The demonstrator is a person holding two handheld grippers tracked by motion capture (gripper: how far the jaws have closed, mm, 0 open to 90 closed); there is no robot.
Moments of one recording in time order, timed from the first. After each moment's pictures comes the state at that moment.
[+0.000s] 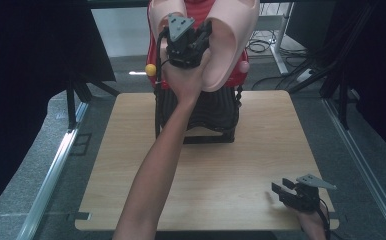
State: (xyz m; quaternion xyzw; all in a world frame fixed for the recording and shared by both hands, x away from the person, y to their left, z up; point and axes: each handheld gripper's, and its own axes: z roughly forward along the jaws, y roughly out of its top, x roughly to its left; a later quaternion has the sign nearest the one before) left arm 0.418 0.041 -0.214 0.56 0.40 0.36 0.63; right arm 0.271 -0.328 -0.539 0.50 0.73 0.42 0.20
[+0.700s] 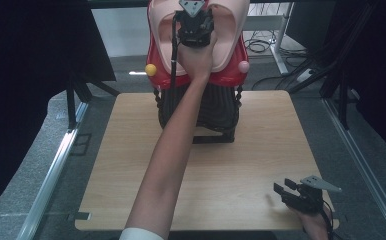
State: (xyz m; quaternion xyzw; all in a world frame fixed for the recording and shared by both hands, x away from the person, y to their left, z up) left arm 0.487 0.029 -0.216 0.54 0.47 0.38 0.58; right arm 0.264 -0.331 -0.534 0.50 0.73 0.43 0.19
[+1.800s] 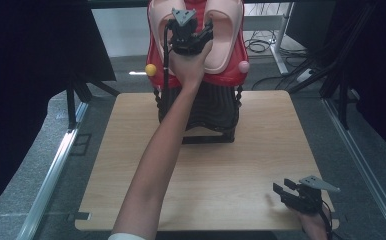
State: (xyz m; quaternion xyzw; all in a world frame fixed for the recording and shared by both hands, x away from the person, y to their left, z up) left arm 0.469 0.048 -0.232 0.56 0.45 0.35 0.60; right arm 0.264 -0.329 -0.534 0.50 0.73 0.42 0.20
